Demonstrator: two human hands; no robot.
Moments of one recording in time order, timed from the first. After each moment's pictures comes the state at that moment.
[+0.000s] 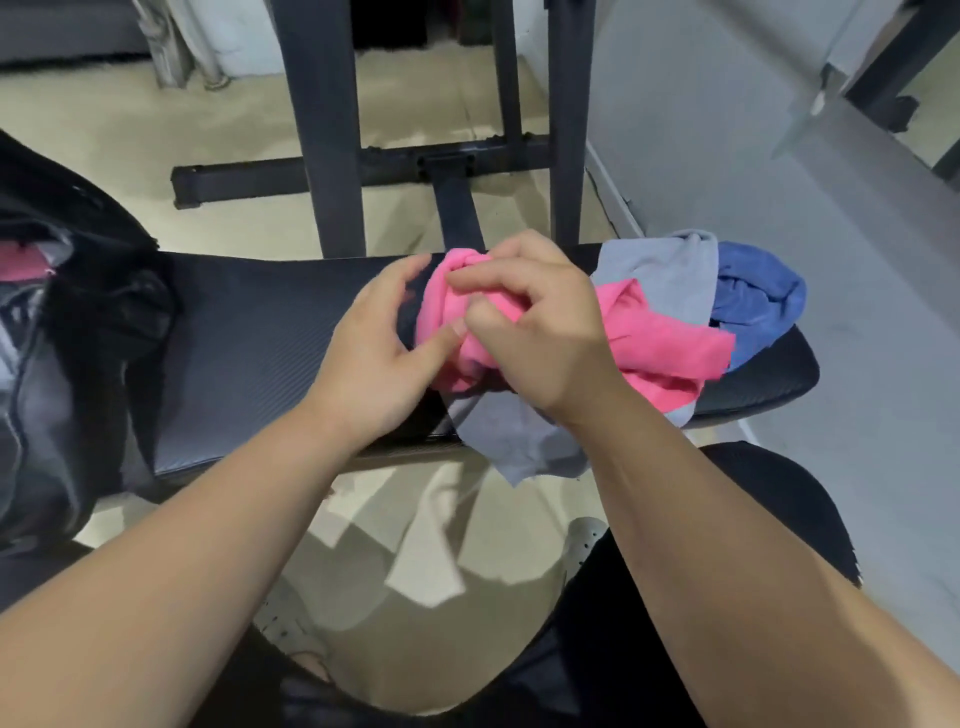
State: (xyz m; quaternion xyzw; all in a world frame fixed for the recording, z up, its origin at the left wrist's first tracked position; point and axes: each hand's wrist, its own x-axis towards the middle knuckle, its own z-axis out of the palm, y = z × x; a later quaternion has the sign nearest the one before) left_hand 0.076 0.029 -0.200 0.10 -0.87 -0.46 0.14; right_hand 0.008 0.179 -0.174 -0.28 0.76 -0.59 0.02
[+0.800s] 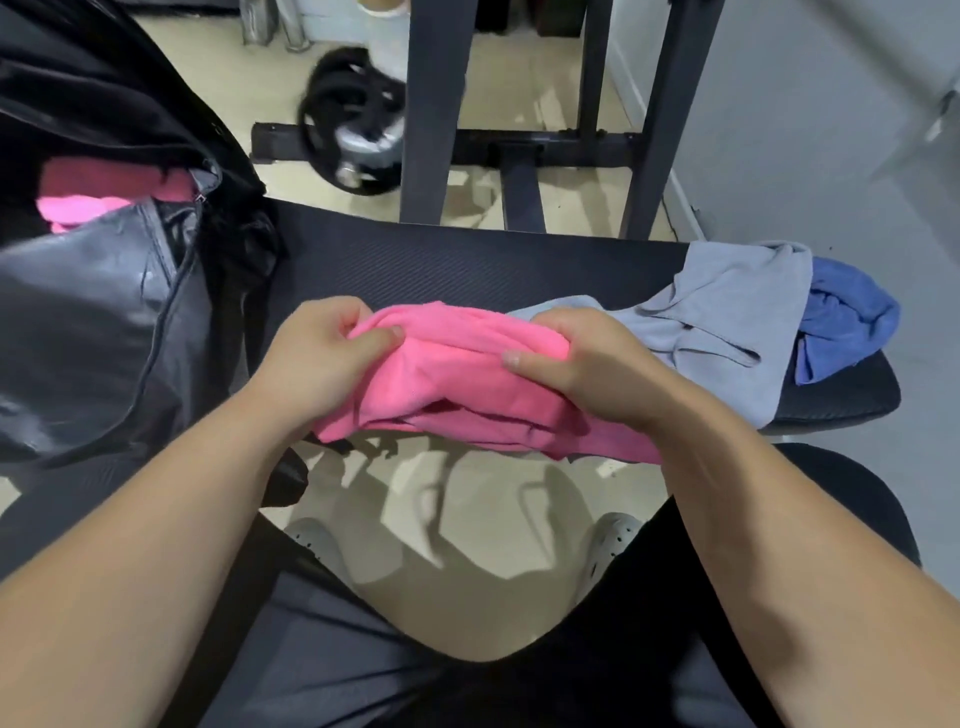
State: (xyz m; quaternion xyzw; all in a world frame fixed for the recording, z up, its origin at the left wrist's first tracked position) left_hand 0.164 -0.068 -0.214 0.28 -0.84 -0.45 0.11; right_hand 0.027 0.163 -0.199 -0.38 0.83 -0.36 0.21
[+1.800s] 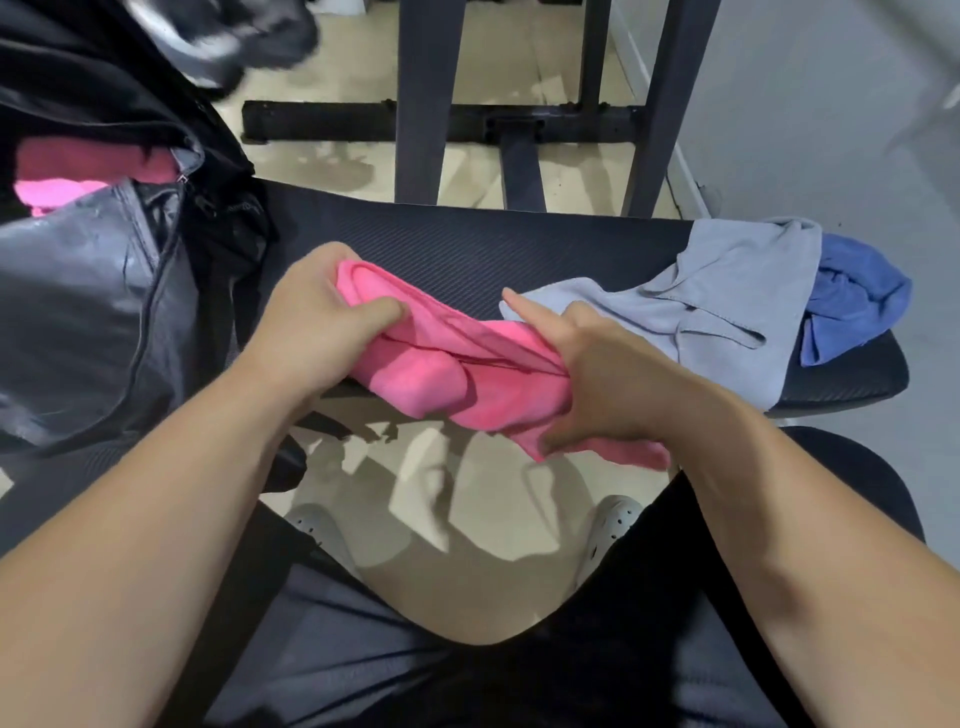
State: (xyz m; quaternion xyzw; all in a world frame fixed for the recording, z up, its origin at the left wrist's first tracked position) left_hand 0.153 -0.058 -0.195 0.30 -0.81 -0.49 0.14; right_hand 0.029 0.184 -0.206 -0.43 0.87 -0.12 0.22
